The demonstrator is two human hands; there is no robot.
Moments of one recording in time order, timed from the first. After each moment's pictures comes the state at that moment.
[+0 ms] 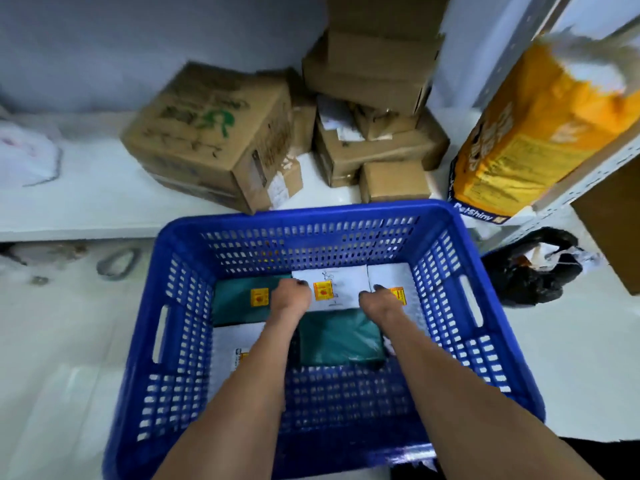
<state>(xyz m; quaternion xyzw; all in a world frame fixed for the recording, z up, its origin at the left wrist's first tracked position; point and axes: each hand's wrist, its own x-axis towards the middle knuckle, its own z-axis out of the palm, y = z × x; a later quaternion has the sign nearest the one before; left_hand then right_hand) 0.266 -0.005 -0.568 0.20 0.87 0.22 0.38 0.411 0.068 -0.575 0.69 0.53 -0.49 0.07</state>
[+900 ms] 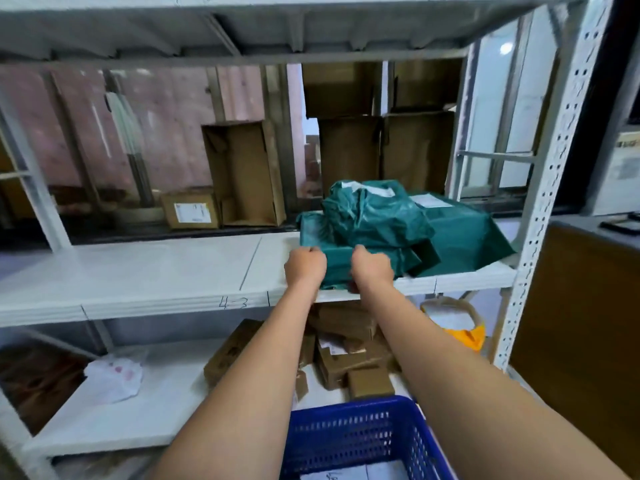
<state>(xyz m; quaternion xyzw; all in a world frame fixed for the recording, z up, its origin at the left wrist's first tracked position) 0.303 0.034 -0.047 0.30 0.74 0.58 0.17 0.395 0.075 -0.050 0.54 0.51 -0.50 -0.45</state>
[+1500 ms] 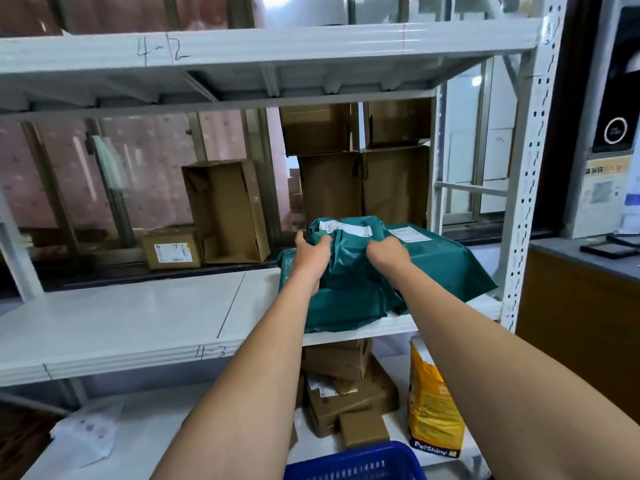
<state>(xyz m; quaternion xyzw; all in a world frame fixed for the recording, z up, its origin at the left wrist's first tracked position) 0.320 0.109 0.023 0.35 0.66 0.61 0.26 0.449 0.162 0.028 0.56 0.66 -0.34 -0.36</state>
